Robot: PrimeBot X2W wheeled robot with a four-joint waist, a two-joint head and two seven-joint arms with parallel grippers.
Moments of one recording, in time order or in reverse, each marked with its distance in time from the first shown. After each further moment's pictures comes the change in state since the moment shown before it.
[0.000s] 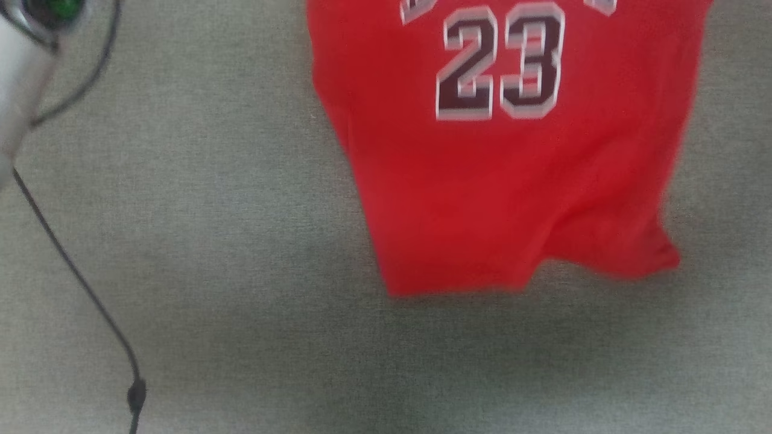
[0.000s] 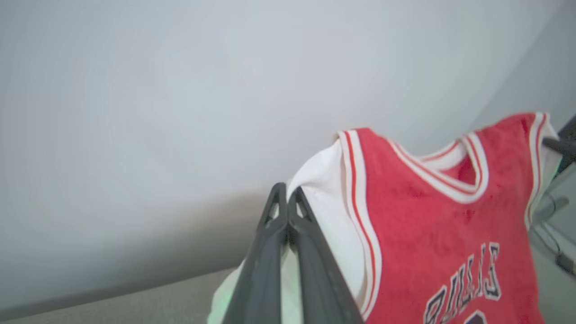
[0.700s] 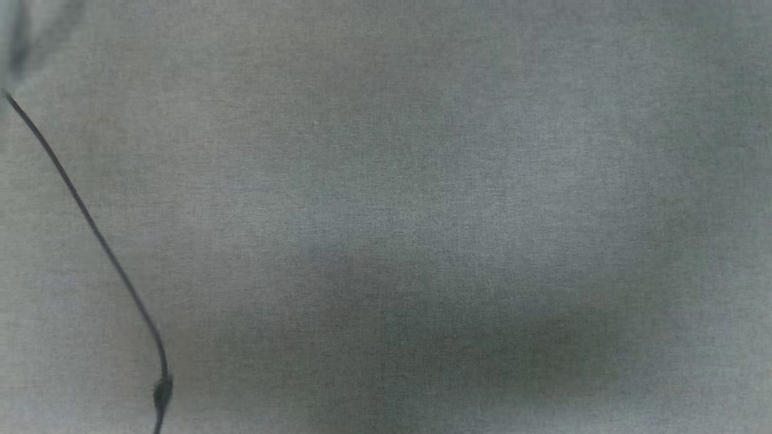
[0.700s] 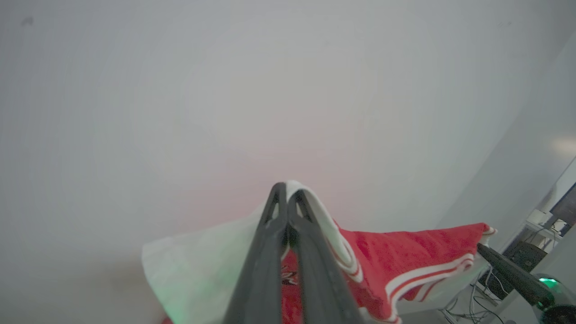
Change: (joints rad) left arm -0.082 -0.071 0.135 0.047 -0.168 0.001 -0.131; right arm -0.121 0.171 -0.008 0.206 -0.026 0.000 -0.104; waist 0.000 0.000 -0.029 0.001
